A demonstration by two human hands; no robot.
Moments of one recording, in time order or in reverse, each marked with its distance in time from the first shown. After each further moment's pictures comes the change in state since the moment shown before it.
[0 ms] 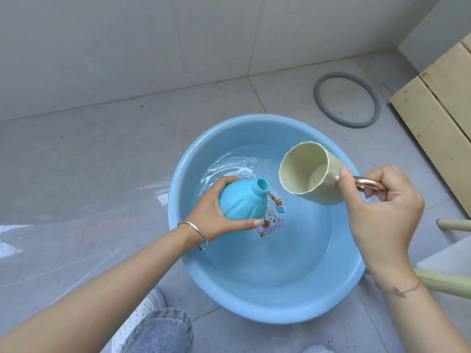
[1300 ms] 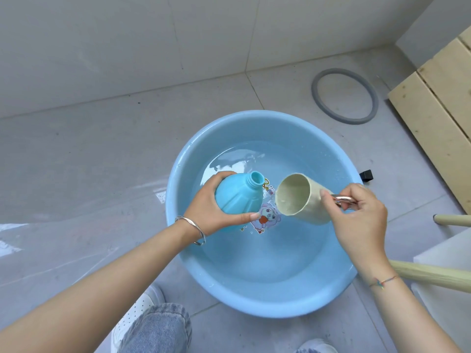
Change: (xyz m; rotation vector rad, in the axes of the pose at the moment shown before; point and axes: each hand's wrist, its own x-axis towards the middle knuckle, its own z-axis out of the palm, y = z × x) left_hand 0.001 -0.002 0.001 0.015 0.047 0.017; right_hand -0.025 0.045 0.011 0.020 -0.233 0.176
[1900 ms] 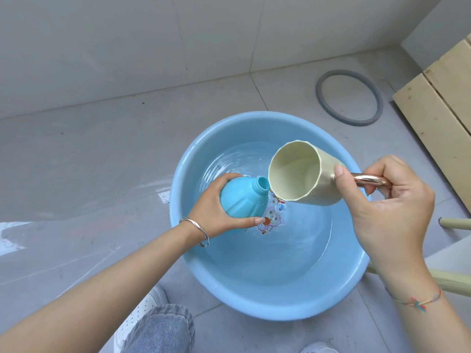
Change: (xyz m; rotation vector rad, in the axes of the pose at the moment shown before) left_hand -0.001 0.002 -0.001 0.024 -0.022 0.030; right_hand 0.008 -0.073 -0.025 0.123 0.091 -0.165
